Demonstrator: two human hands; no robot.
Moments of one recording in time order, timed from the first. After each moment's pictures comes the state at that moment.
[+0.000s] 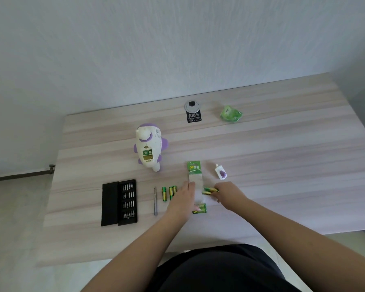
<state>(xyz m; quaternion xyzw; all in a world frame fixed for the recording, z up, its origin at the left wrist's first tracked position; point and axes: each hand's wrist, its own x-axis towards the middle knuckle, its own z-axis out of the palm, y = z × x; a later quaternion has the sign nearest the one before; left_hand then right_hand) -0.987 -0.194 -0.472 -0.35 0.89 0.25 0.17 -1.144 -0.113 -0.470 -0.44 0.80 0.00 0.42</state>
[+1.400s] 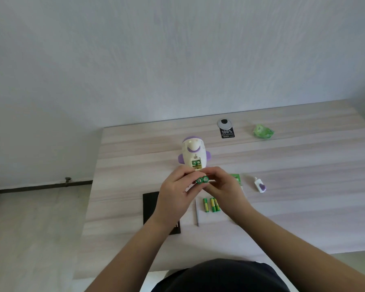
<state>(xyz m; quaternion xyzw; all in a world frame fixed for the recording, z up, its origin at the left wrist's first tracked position) -0.860 -0.284 -0.319 -0.24 0.85 0.29 -0.38 -0.993 -0.198 -0.332 -0.37 0.64 -0.56 0.39</state>
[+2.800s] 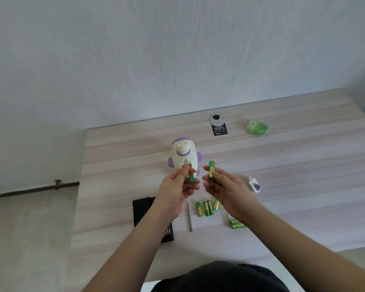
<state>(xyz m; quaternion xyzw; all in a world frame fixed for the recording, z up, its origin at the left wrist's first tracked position) -0.918 -0.308 -0.326 -0.49 0.34 0.78 -0.17 -1.037 -0.206 -0.341 -0.04 0.48 -0.65 0.58</state>
